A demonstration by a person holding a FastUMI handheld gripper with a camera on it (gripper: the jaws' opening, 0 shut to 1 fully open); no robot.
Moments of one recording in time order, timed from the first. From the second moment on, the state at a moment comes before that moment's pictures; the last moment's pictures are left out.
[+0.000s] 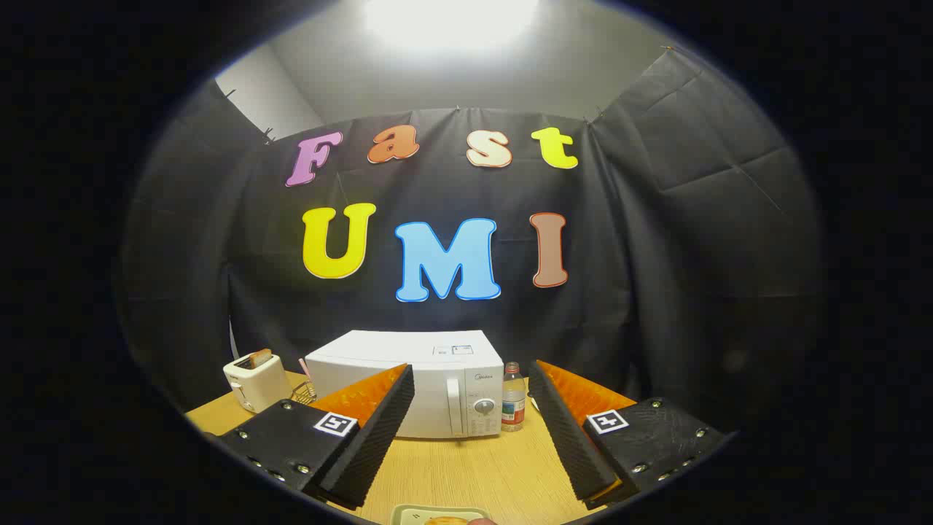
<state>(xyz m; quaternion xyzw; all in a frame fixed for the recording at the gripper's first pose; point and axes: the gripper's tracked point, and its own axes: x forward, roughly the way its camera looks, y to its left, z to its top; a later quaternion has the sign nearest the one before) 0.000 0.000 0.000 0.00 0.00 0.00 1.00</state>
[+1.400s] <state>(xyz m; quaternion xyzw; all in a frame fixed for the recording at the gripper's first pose) 0.032 0.013 -0.018 -0.01 0.01 0.06 1.00</state>
